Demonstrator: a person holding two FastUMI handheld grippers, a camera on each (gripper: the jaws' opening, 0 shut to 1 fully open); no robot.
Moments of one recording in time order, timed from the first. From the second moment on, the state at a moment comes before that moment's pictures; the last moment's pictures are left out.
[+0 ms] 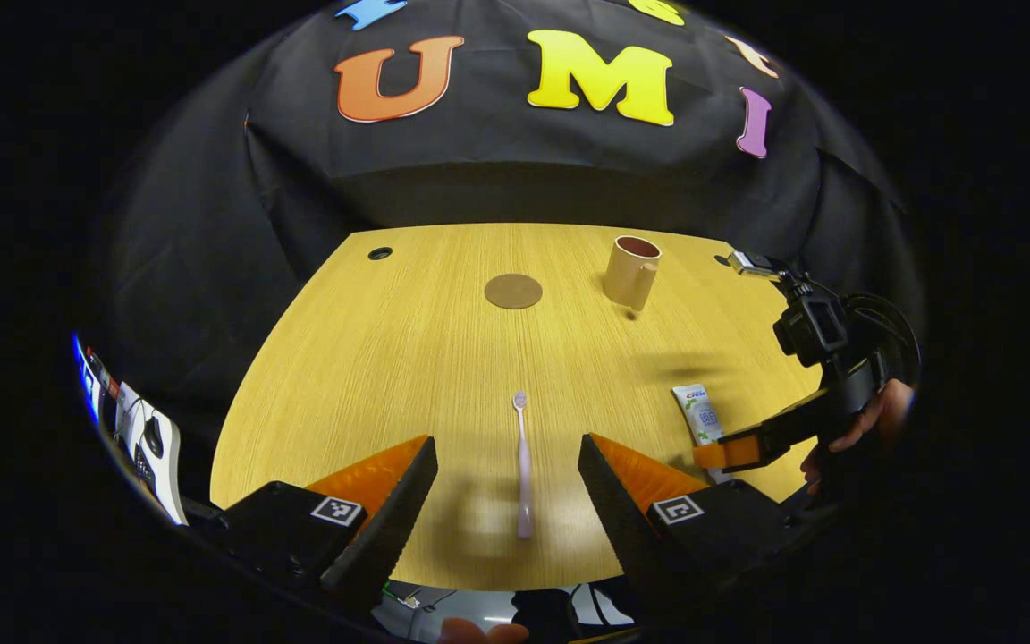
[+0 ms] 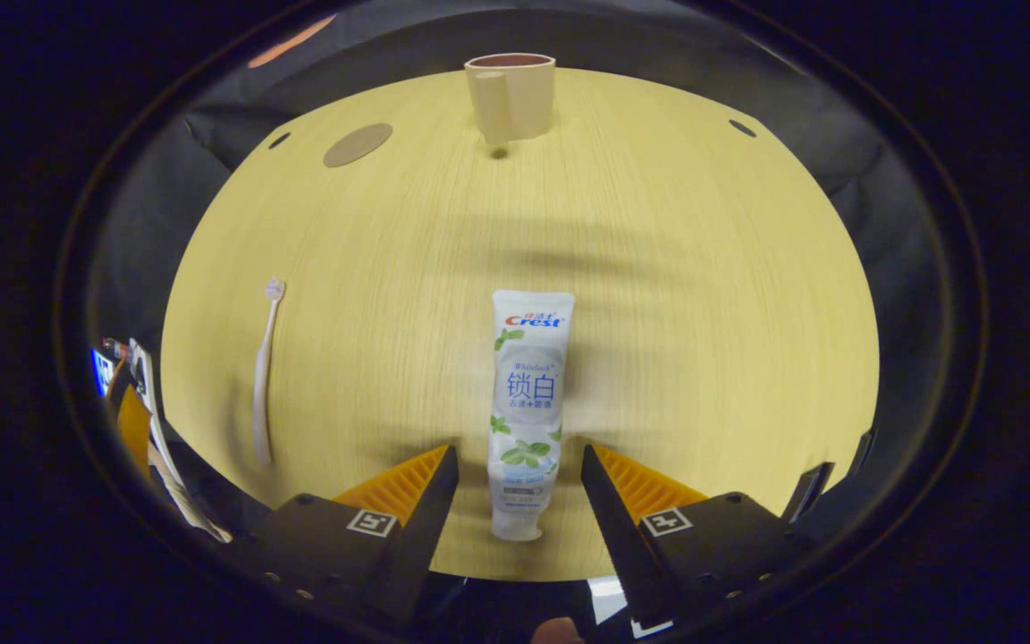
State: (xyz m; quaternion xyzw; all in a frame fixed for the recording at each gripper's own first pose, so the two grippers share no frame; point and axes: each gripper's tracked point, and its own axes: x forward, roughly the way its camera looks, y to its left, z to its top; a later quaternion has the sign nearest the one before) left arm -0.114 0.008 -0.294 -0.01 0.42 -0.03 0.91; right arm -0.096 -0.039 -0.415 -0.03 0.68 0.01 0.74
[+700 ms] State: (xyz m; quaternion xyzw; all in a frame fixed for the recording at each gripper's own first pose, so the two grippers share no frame) left arm -0.105 0.015 -0.309 -0.02 0.43 -0.03 0.90; right arm -0.102 -0.041 -0.425 -0.02 0.70 -0.01 0.71
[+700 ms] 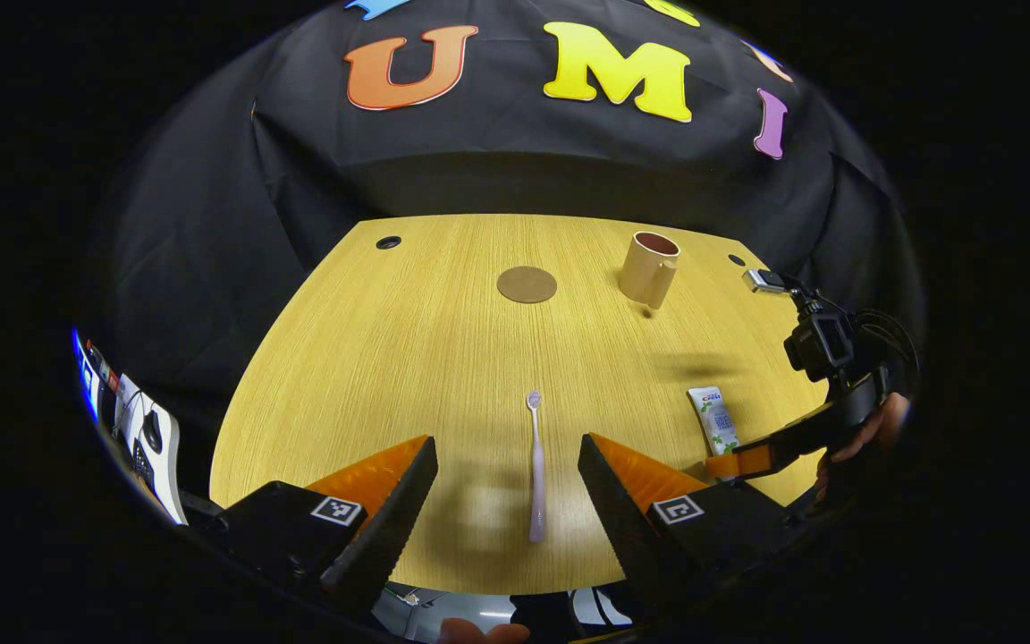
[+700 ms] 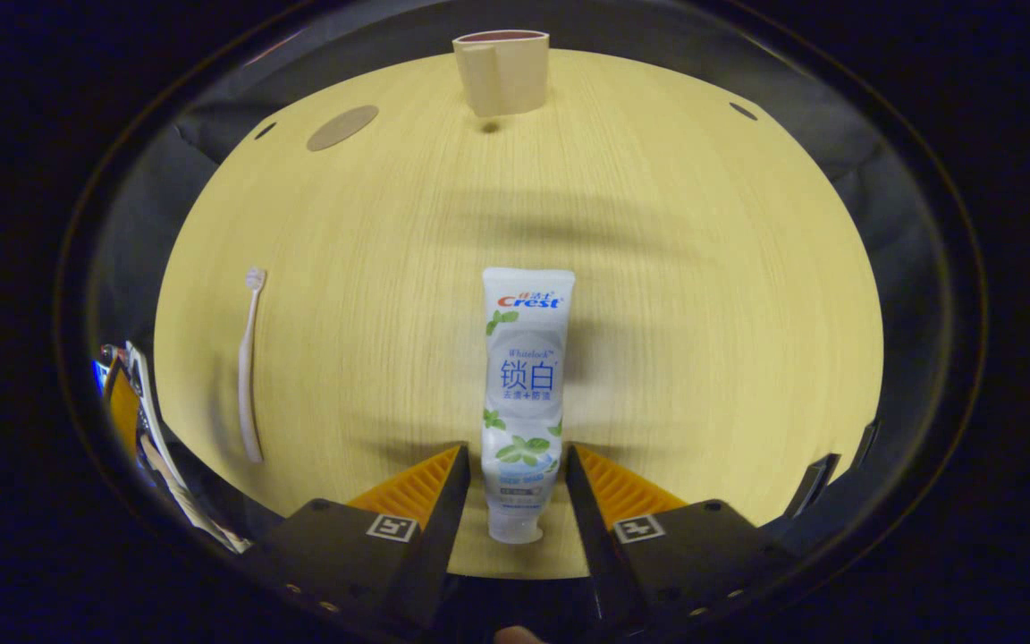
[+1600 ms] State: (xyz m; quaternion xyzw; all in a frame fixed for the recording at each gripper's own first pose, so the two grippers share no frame) left arm -0.122 -0.006 -0.383 -0.07 0.55 -0.04 0.83; right arm -0.105 -0.043 -0.425 0.00 0.72 0.00 0.70
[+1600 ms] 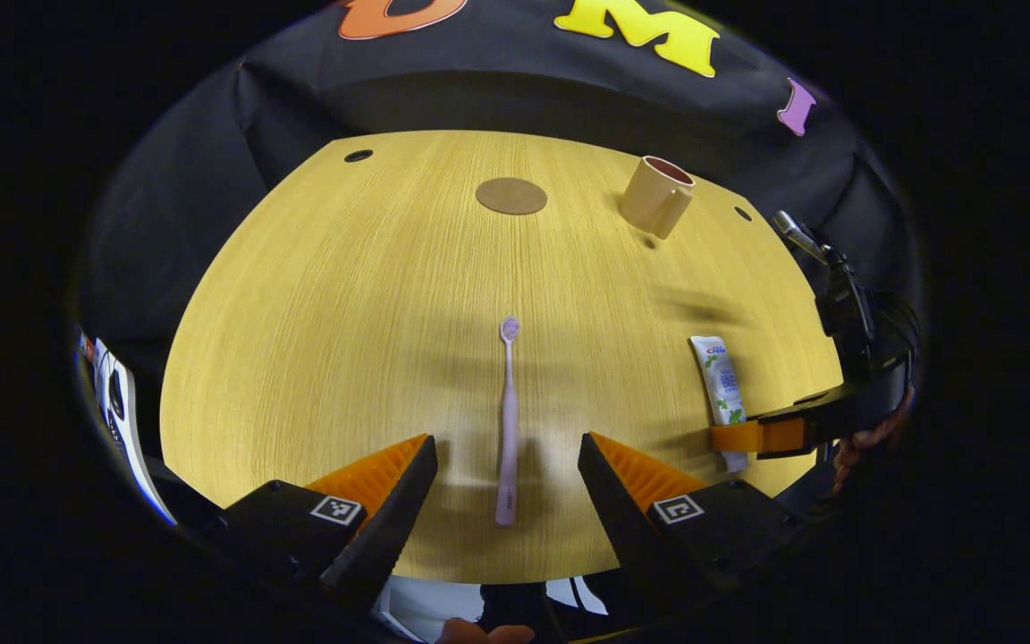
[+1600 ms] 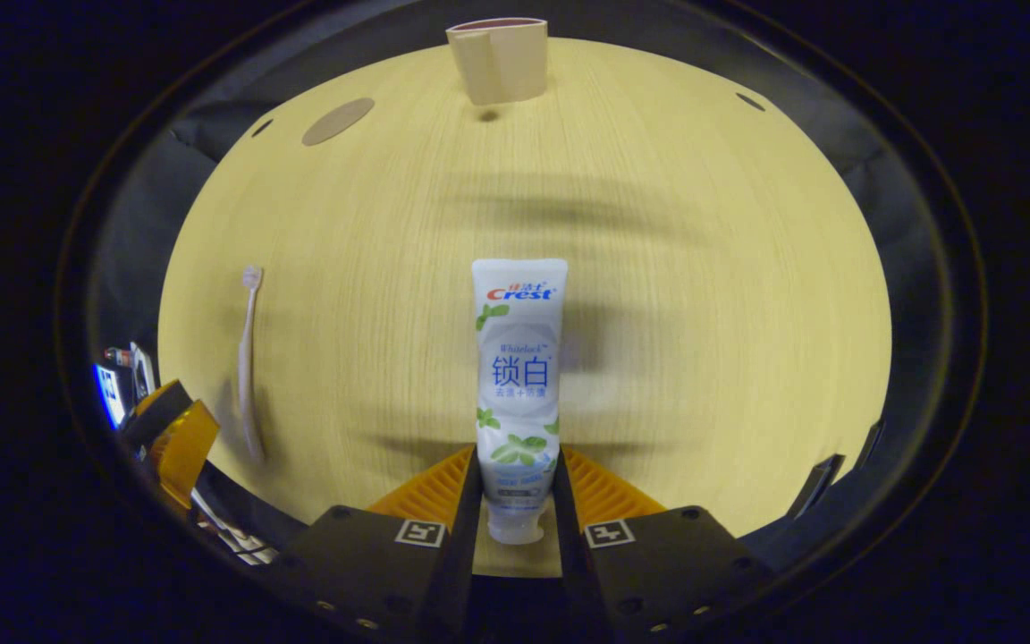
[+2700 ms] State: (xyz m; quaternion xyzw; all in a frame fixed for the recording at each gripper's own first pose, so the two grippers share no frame) left arm -0.128 0.042 -0.476 -0.05 0.61 -0.05 0.79; right arm -0.097 -0.039 -0.415 0.05 0.69 0.00 0.72
